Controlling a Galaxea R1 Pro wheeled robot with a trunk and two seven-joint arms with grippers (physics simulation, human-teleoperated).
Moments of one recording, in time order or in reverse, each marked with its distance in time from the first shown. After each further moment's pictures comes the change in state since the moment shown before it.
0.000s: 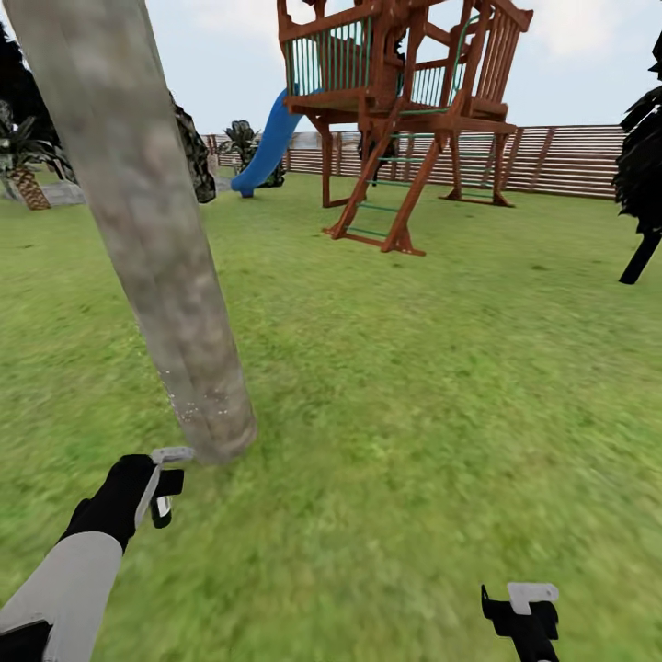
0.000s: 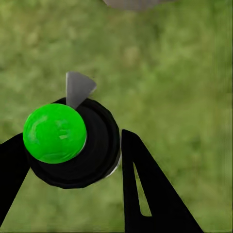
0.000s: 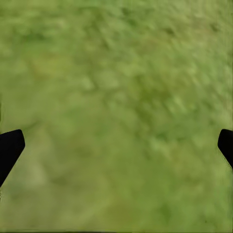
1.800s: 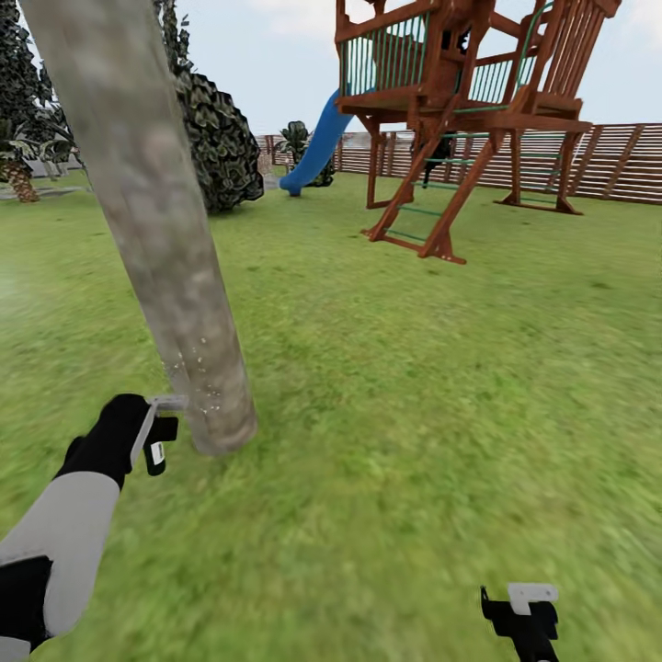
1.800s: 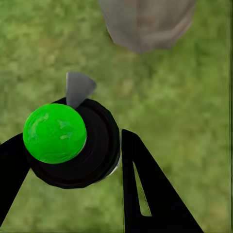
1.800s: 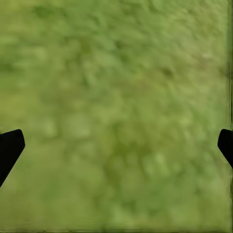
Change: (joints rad) left arm -0.189 0.044 -0.074 -0.033 0.013 0.154 -0.001; right arm 0.000 0.000 0.000 0.000 0.000 0.001 0.005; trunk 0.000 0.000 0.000
